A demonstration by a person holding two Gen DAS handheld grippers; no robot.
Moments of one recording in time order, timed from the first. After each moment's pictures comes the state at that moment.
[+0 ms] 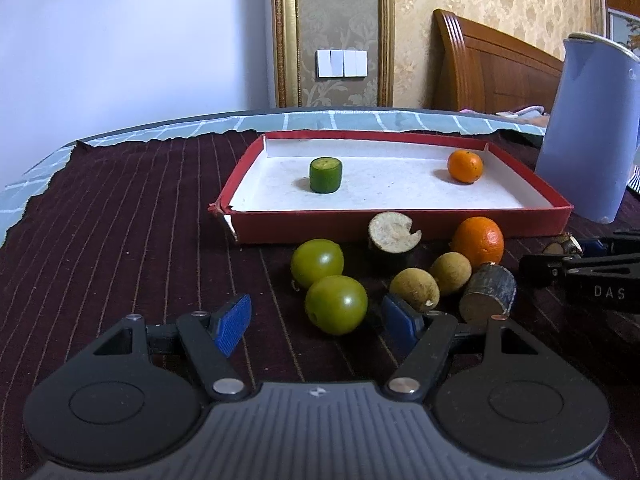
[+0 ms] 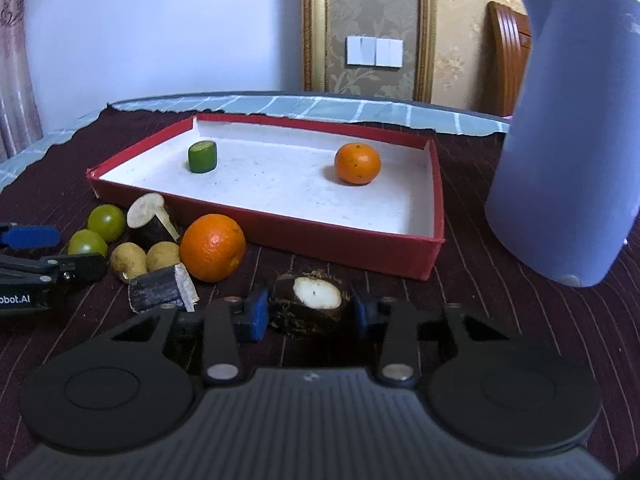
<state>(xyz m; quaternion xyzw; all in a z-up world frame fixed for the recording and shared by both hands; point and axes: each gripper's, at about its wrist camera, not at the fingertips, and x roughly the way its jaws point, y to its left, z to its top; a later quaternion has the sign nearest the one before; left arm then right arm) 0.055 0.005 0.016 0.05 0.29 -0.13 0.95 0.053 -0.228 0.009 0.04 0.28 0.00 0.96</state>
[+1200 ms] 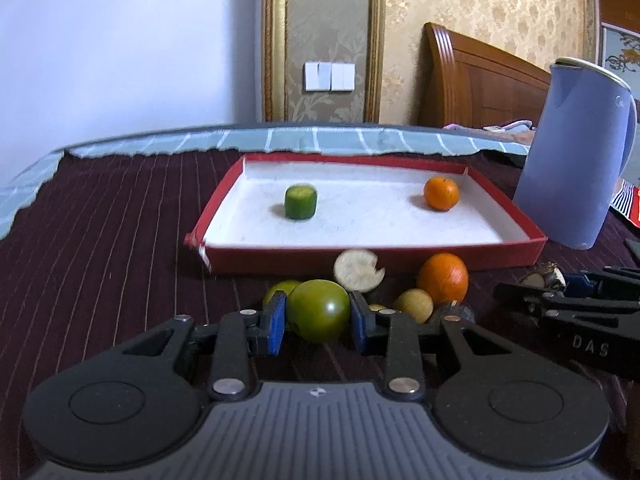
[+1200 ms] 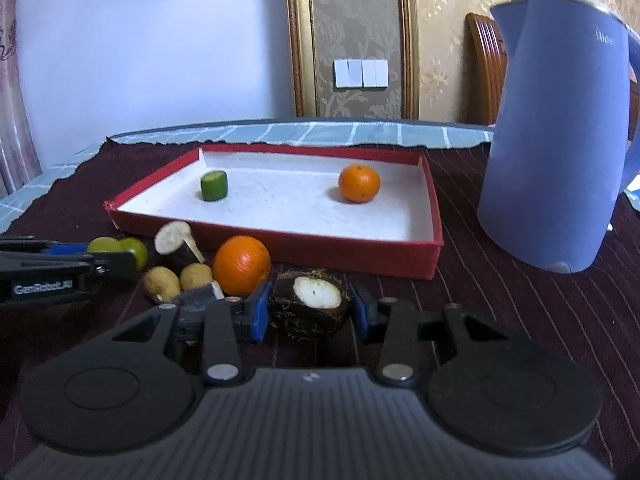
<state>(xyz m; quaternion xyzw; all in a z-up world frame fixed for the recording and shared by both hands) 0.056 -0.013 0.042 0.04 0.28 -0.14 0.95 0.031 -0.213 0.024 0.07 0.24 -0.02 0.97</state>
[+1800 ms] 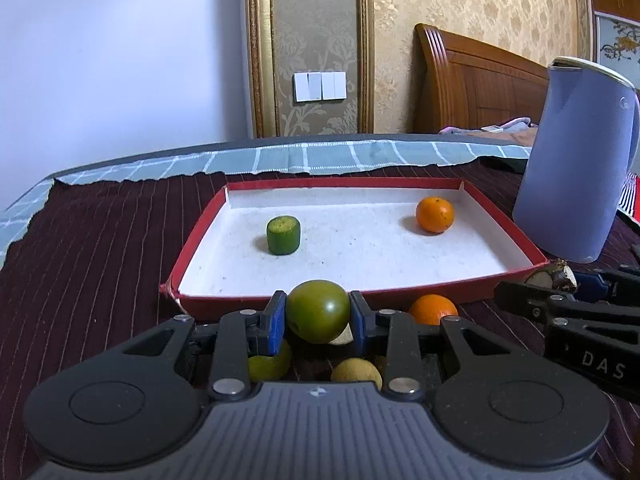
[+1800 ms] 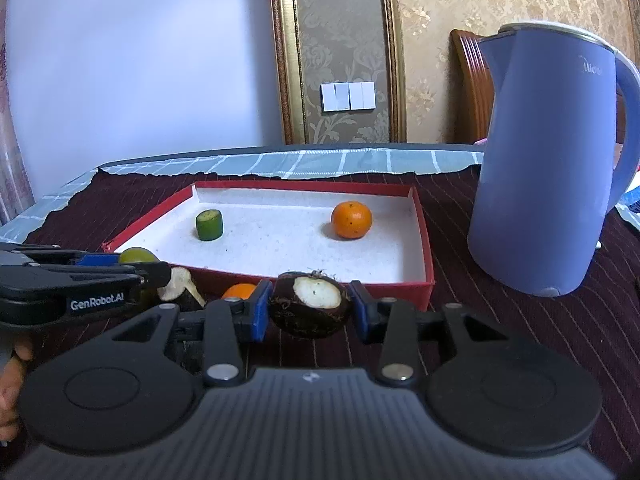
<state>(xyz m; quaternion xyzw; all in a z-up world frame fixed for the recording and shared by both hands) 0.075 -0.038 0.053 0.06 0.27 -0.14 0.95 0.034 -0.213 0.043 0.08 0.21 -0.04 0.97</state>
